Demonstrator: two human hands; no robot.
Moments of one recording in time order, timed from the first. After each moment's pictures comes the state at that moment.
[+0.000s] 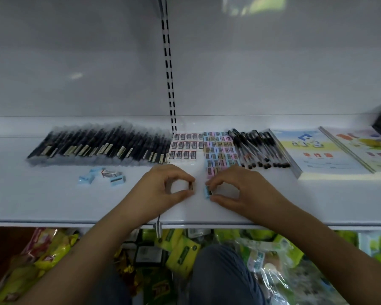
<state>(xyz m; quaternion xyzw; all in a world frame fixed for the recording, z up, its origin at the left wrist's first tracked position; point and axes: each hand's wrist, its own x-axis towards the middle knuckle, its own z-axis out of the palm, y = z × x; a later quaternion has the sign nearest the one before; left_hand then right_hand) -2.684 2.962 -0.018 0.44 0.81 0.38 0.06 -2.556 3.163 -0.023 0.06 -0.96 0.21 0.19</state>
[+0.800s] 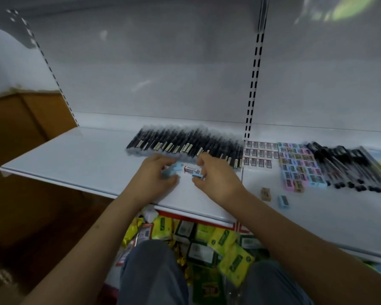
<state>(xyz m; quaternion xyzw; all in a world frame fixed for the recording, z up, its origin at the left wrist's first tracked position) -2.773 2.822 -0.027 0.29 0.91 0.27 -0.11 -2.703 3.006 -0.018 0.01 -0.95 0.26 0.14</state>
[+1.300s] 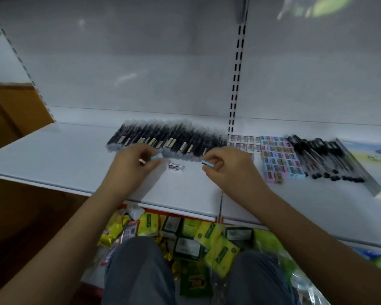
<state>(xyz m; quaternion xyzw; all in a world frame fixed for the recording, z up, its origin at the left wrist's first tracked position) -2.758 2.829 0.000 0.27 0.89 0.34 -0.13 -2.652 3.049 0.000 0.02 -0.92 0.30 0.25</state>
